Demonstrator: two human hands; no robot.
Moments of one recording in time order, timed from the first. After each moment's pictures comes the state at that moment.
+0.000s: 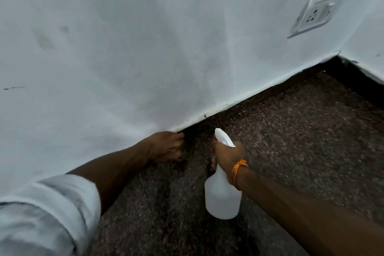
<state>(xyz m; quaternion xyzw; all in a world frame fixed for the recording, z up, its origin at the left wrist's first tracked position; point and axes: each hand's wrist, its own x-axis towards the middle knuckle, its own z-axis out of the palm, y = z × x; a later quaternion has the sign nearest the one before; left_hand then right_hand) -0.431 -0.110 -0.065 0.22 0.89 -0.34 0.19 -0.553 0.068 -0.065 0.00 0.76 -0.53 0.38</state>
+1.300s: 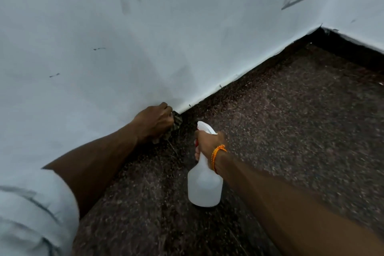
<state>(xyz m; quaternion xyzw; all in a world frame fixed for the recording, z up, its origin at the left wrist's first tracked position) -0.301 -0.119 -0.007 0.01 0.96 -0.27 0.05 -0.389 0.052 -0.058 0.05 0.72 -0.55 0.42</state>
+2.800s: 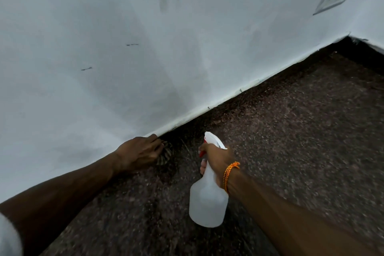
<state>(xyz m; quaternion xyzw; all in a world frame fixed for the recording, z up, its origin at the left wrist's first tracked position) -0.190 -0.140 -0.052 0.10 0.97 -0.22 0.02 -0.353 0.049 -0.051 0.06 0.69 -0.54 0.48</state>
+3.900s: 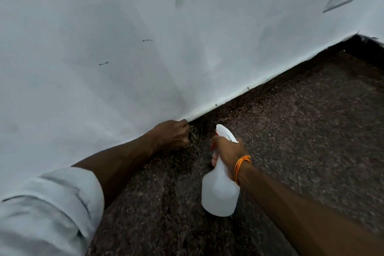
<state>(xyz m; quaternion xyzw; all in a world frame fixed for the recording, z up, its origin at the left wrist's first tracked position) -0.250 -0.133 -0.049 0.15 0.94 -0.30 0.05 -0.356 0.047 -0.042 0.05 0.71 -0.56 0.43</state>
